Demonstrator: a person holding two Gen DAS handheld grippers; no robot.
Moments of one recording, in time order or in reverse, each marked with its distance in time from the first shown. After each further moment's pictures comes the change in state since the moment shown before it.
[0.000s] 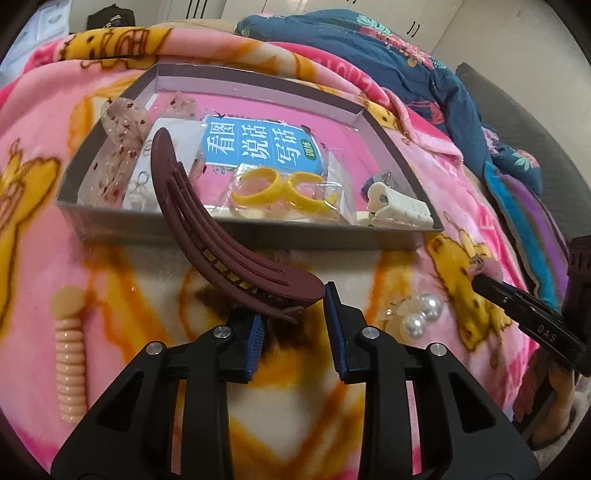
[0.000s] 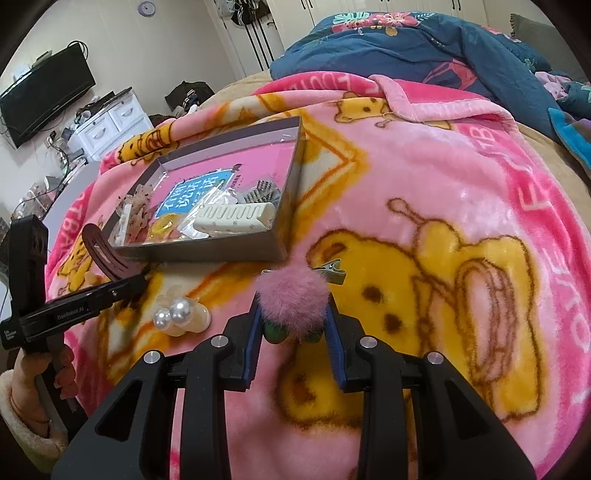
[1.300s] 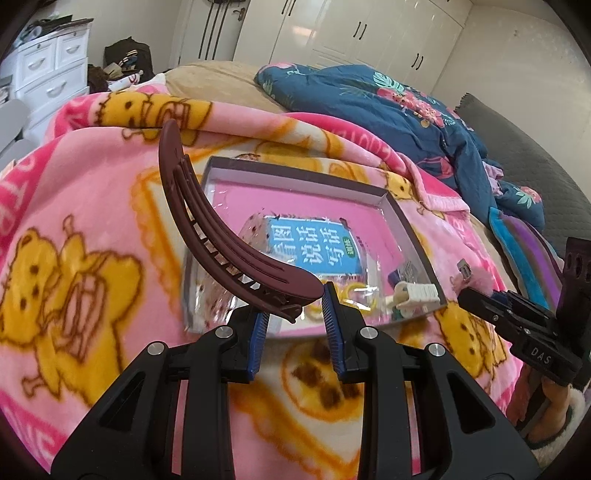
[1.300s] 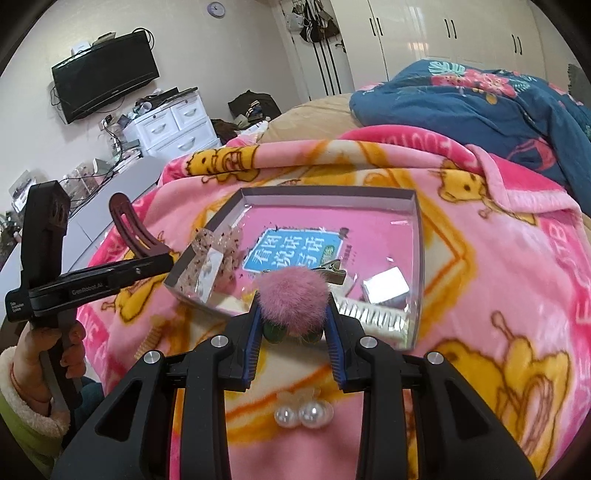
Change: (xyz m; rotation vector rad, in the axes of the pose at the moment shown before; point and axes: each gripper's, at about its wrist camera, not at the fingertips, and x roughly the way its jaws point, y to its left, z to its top) left arm -0.069 0.036 0.068 0.027 -0.142 0.061; right arm 0.006 0.098 0.068 -0.182 -0.082 0.153
